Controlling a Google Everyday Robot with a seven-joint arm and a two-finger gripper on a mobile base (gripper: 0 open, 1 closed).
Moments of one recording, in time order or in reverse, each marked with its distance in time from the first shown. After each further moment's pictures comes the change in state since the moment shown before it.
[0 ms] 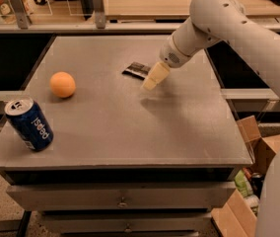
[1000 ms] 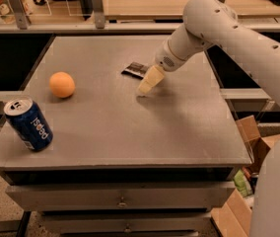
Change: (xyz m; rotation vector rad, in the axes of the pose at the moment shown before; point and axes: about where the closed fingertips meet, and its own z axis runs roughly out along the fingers) arm 0.003 0.004 0.024 -0.011 0.016 0.028
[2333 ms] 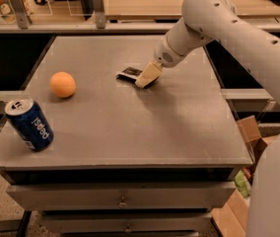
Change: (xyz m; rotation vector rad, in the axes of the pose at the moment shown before) arm -0.009 -0.001 -0.012 -0.001 0.000 0.000
